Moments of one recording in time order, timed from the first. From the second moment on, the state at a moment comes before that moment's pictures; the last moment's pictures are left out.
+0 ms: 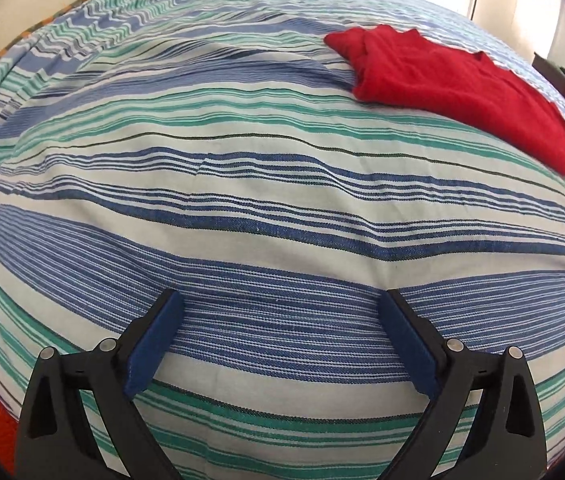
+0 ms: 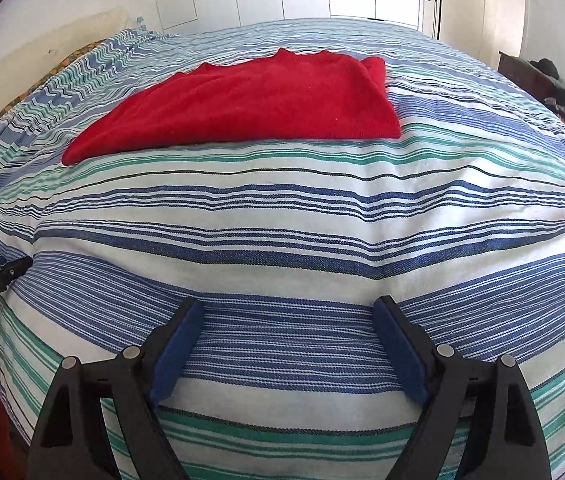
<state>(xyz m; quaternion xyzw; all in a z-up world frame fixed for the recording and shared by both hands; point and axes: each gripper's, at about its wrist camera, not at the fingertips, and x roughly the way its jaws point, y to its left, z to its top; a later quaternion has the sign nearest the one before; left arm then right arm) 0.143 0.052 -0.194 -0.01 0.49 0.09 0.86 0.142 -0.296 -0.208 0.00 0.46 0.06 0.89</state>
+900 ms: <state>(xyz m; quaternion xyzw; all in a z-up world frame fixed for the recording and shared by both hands) 0.148 0.059 -0.186 -0.03 0.53 0.06 0.85 0.156 -0.288 -0.209 -0.01 0.50 0.06 0.86</state>
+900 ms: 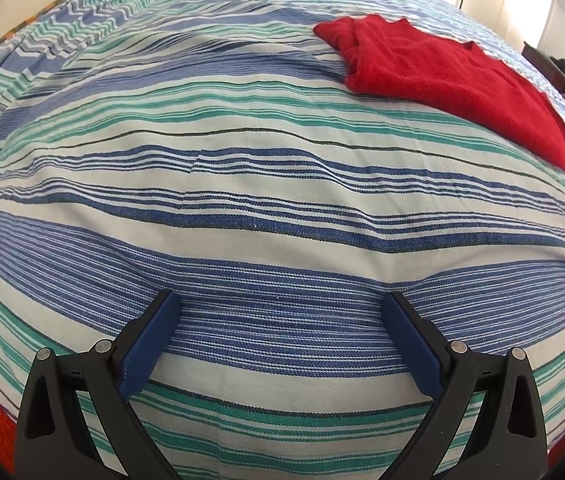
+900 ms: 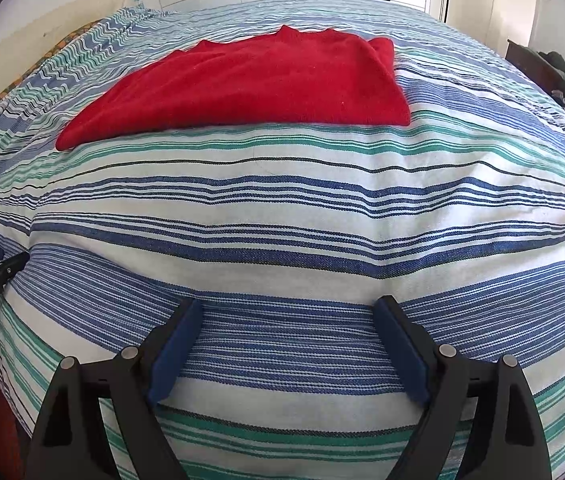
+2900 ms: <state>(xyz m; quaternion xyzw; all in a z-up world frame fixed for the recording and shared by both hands) 0.325 -0.126 -0.074 0.04 0.48 -0.14 0.86 0.188 -0.397 -0.130 0.27 0.41 0.12 0.86</state>
